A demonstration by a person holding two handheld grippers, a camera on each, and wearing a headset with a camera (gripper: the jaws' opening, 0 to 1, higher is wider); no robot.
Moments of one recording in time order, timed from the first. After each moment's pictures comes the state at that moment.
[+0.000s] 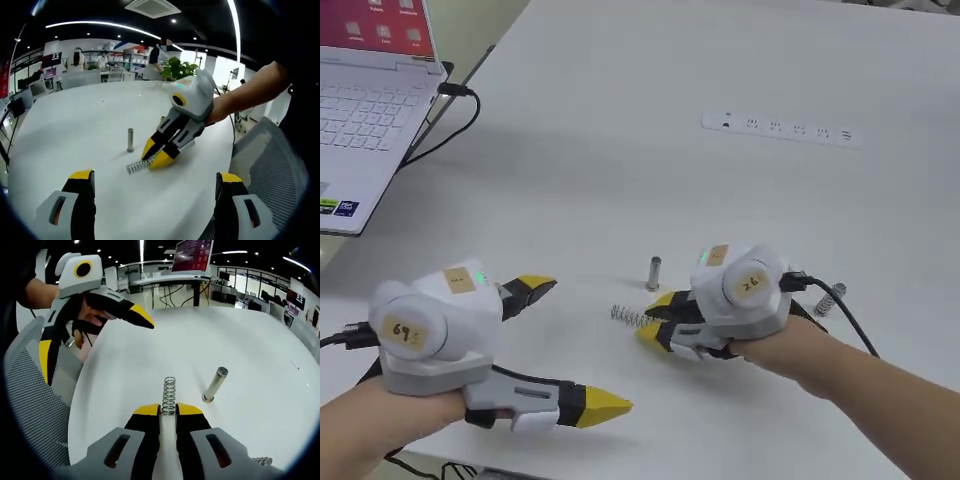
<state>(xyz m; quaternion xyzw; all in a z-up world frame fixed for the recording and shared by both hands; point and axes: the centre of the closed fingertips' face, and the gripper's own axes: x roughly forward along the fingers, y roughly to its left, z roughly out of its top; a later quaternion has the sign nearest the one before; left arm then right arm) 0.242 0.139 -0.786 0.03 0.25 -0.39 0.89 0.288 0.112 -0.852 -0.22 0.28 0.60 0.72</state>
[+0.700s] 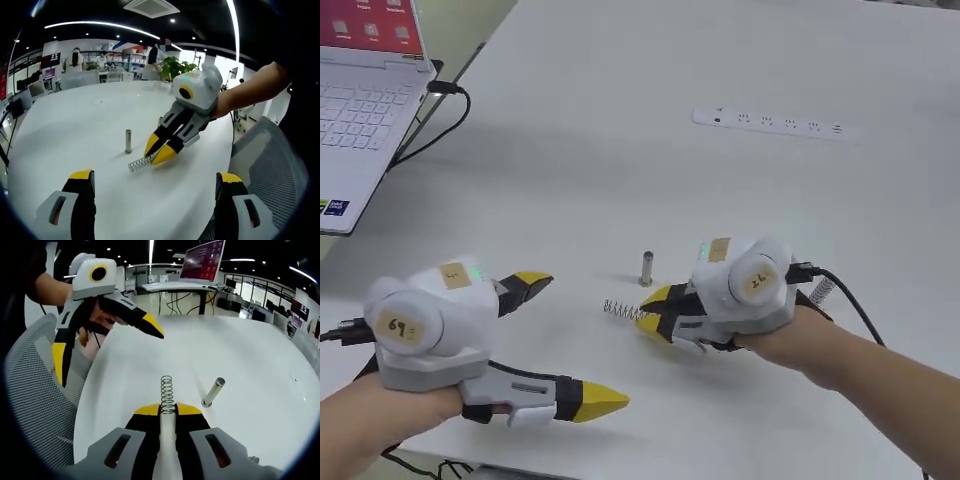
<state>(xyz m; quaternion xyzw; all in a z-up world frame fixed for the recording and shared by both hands) 0.243 0.133 -0.785 0.03 0.25 -0.39 0.88 0.280 0.104 -0.826 -0.22 0.25 0.62 0.71</state>
